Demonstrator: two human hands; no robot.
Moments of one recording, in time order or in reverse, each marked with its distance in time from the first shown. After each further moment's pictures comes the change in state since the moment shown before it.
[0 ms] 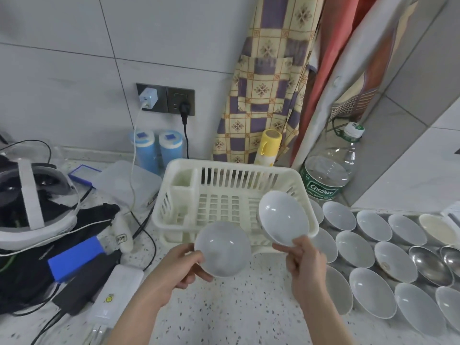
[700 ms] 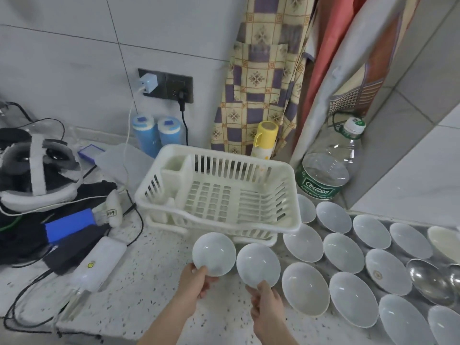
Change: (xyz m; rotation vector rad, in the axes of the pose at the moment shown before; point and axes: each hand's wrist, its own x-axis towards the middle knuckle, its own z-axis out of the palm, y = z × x) left_hand 0.052 -0.092 0.127 -0.290 0.358 -0.180; right_hand 0.027 0.100 -0.077 -0.112 0.063 0.504
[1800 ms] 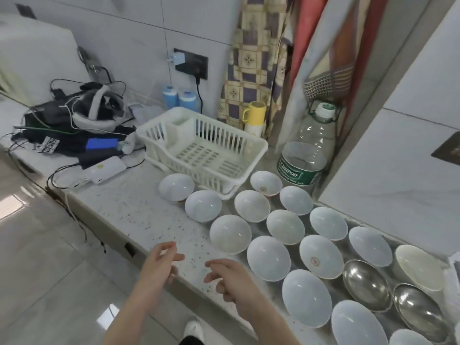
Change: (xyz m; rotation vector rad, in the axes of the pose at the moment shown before) left_hand -0.166 -0.124 0.168 -0.240 0.458 0.230; right_hand -0.004 -0.093 -0.210 -0.948 -0.850 -0.140
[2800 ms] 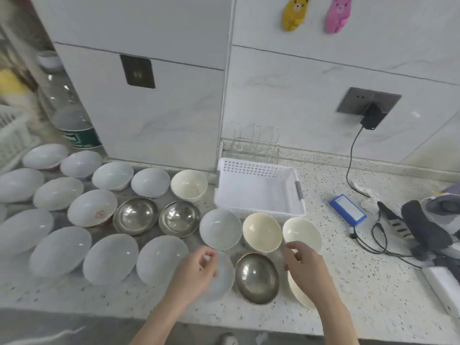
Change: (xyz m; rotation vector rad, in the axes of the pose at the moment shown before) left_hand -0.334 -0.102 0.459 0.673 -0.712 0.424; right_hand -0.339 0.225 -0.508 -0.381 0.904 0.003
